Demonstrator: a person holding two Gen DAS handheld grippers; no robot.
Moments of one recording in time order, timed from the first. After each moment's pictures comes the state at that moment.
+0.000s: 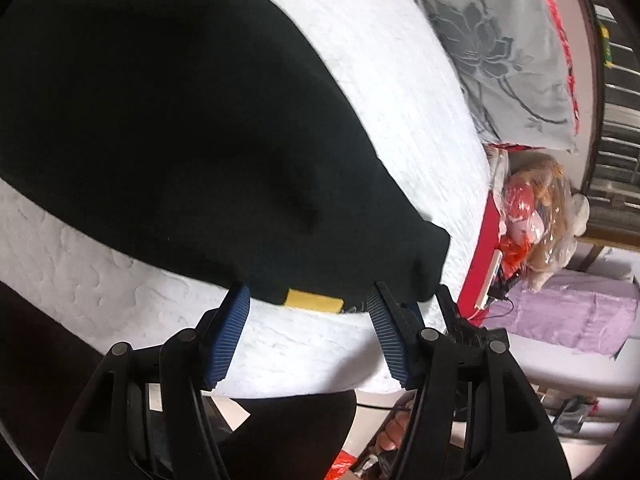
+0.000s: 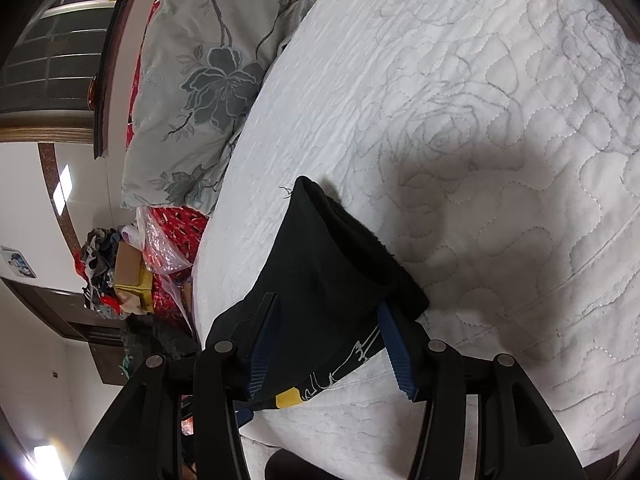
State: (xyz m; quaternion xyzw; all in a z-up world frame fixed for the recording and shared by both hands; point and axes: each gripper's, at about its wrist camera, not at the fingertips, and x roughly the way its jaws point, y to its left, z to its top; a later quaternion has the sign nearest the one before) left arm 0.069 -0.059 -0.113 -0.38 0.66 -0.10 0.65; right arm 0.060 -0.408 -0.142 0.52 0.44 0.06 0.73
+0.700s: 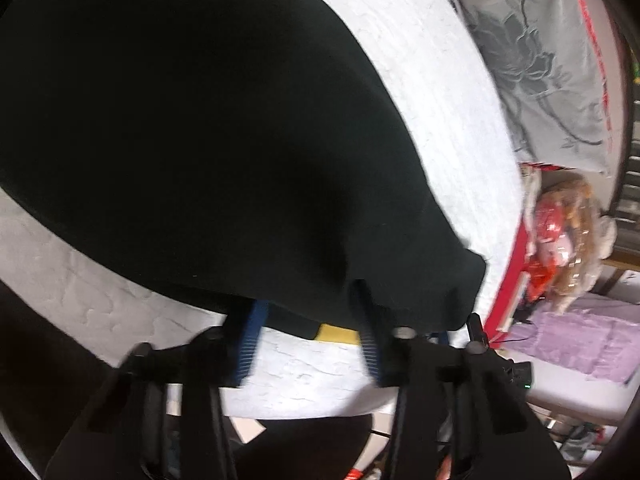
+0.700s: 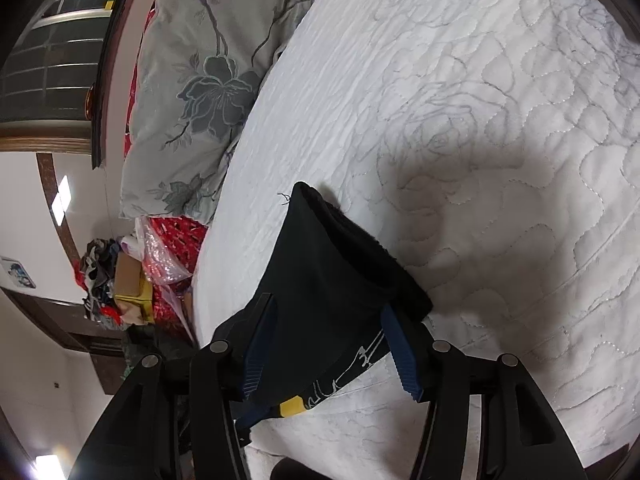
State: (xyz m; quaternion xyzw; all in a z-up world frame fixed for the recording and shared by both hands) left arm 0.079 -0.060 -0.126 -0.35 0.67 -0.03 0.66; right arm 0.059 -0.402 -0.142 0.51 0.44 0.03 0.74
